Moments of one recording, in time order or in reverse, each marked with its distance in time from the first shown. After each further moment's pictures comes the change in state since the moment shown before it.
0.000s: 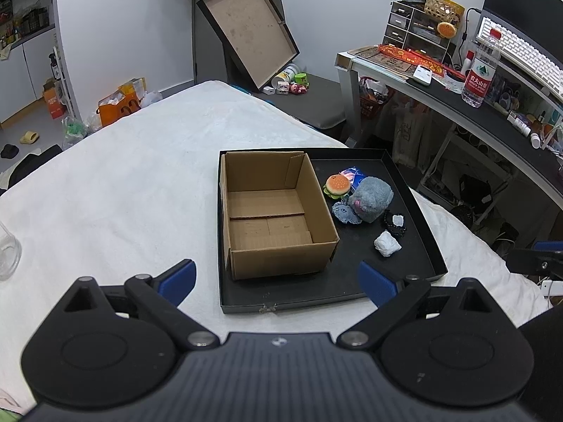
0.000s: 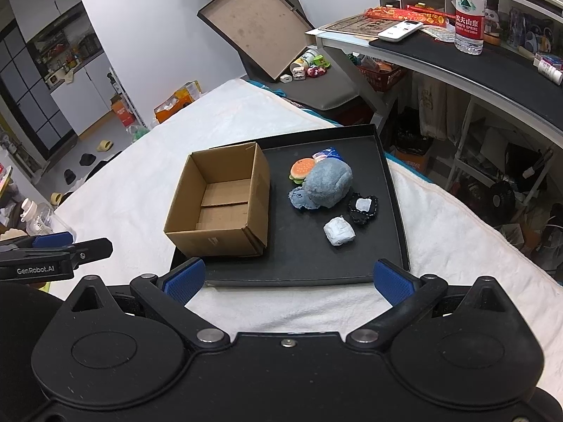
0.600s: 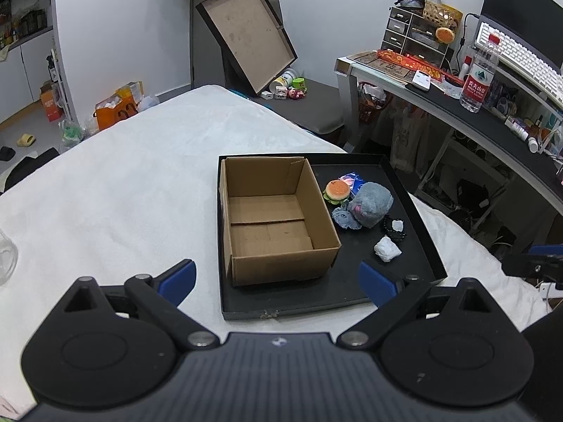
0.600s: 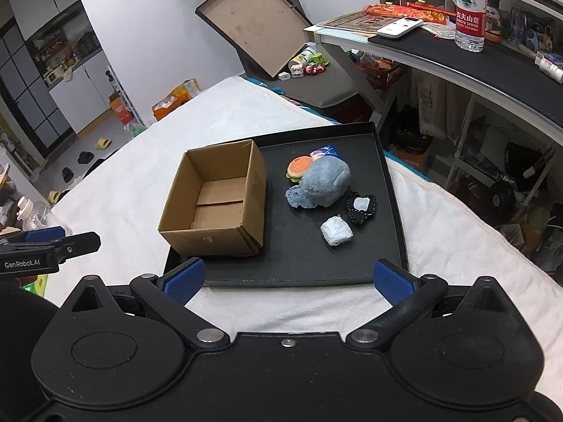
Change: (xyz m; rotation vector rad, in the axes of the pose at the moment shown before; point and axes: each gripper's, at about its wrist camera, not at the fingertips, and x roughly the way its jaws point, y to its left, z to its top) left arm 0.005 0.007 0.002 0.000 -0.017 -0.012; right arm 0.009 -0.006 0.001 -0.002 0.007 -0.003
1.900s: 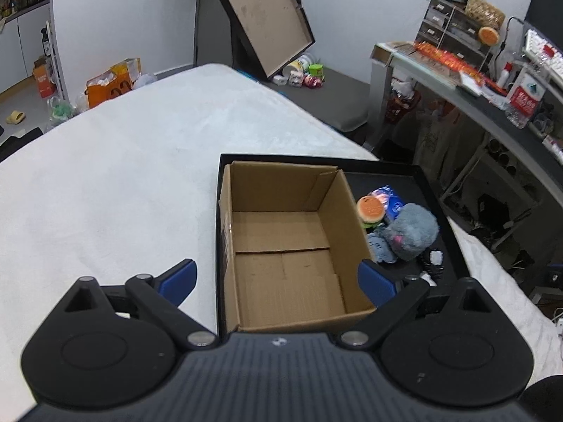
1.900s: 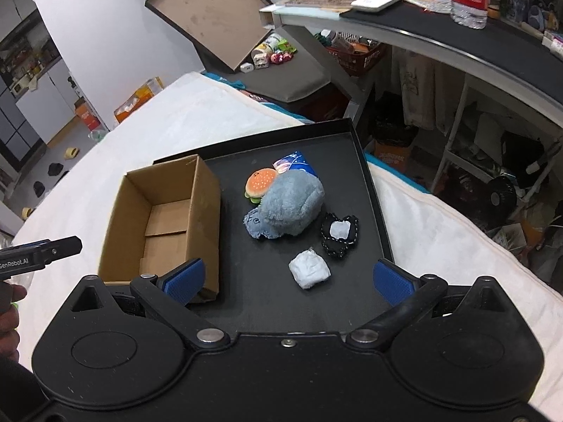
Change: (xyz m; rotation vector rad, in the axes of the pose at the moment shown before) left arm 0.127 0.037 0.042 -0.069 0.056 -0.014; right arm 0.099 -0.037 0.049 0.067 0.051 -0.076
